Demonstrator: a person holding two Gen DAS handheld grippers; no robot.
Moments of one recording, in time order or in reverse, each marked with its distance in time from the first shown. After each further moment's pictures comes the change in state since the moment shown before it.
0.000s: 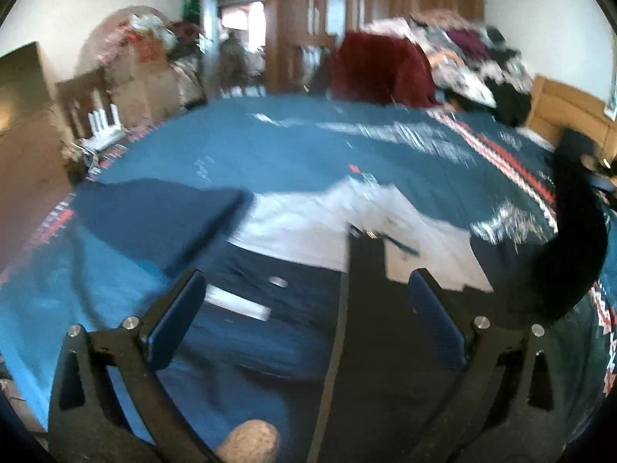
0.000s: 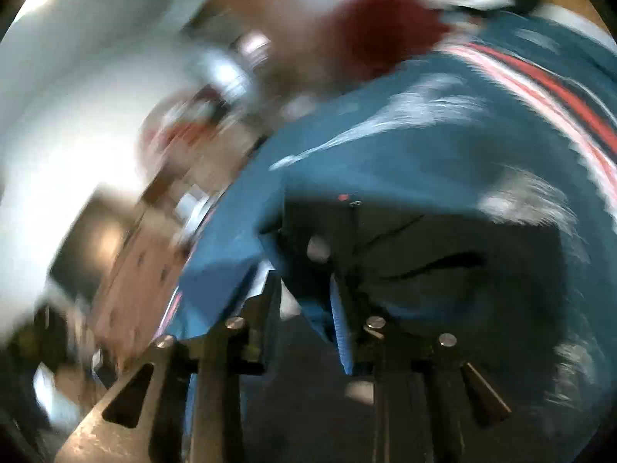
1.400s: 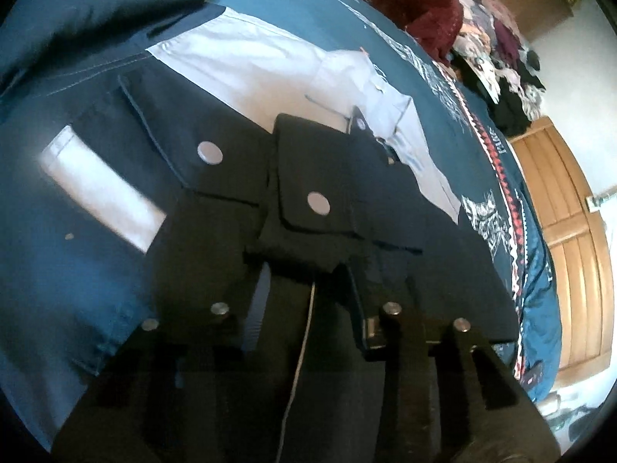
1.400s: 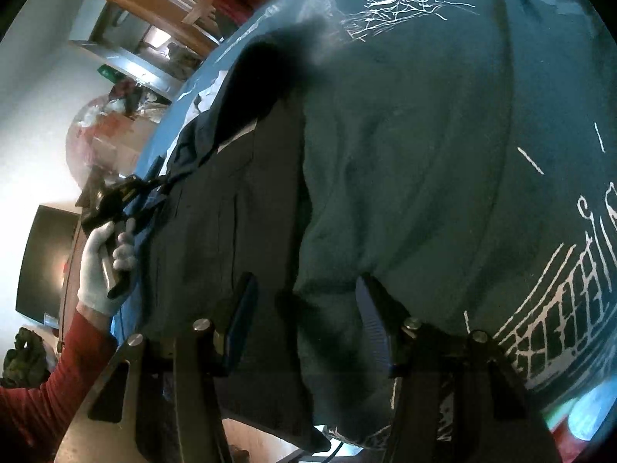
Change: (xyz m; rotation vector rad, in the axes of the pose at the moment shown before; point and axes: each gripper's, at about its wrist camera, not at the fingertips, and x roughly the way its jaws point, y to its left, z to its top) left arm 0.190 0.009 -0.072 -0.427 0.513 -0.403; right arm -0.058 -0.104 -0.354 0.369 0.106 -0.229
